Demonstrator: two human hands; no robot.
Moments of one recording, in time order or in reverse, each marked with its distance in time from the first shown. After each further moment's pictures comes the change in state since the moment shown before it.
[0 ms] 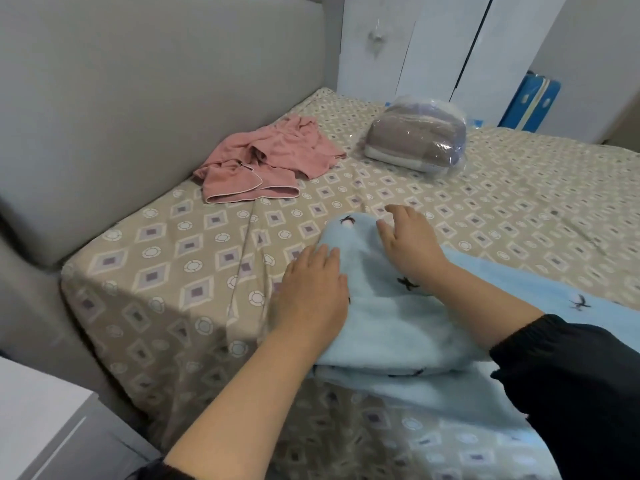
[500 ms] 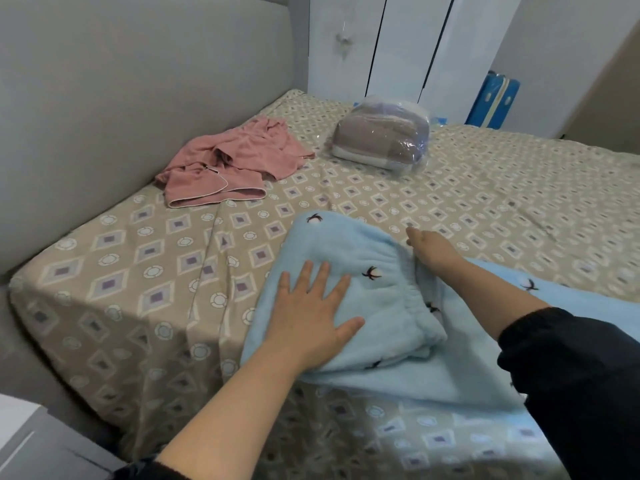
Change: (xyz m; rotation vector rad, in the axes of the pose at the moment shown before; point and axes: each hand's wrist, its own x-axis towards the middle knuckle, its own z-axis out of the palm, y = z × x) left_hand -0.014 0.020 0.040 0.205 -0.299 0.201; right_hand -0.007 0.094 -0.023 0.228 -0.261 0.488
